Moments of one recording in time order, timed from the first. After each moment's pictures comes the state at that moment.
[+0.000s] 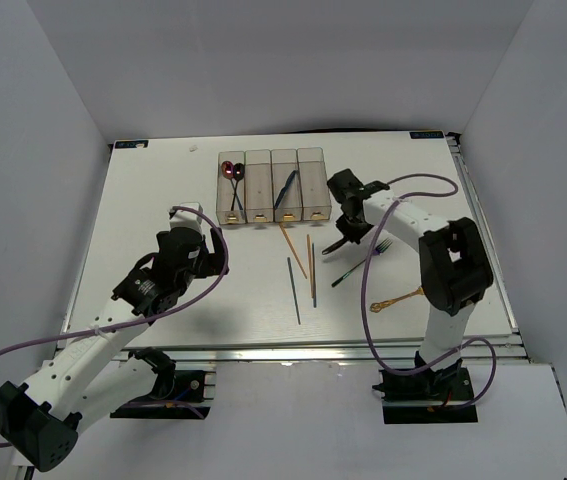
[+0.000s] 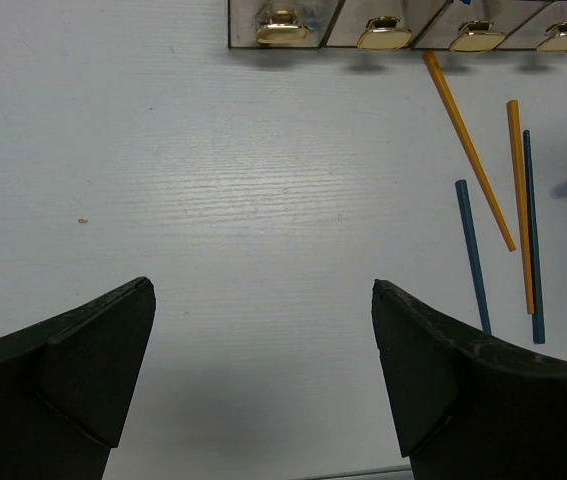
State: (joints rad) left arm -0.58 0.87 0.76 -0.52 -0.38 -0.42; right arm 0.51 1.89 1.38 -0.81 0.37 1.34
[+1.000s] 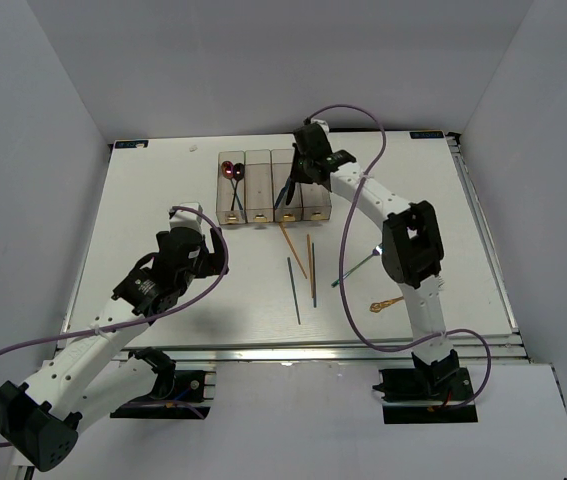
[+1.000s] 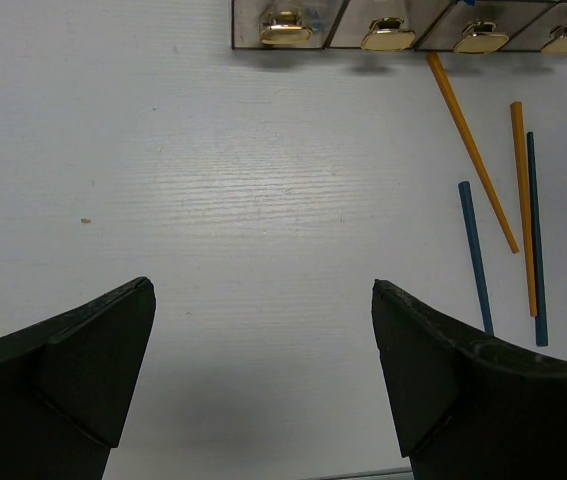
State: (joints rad) left arm -0.58 0.87 0.76 -0.52 -0.38 -0.42; right arm 0.57 2.21 1.98 -0.47 0.16 0.53
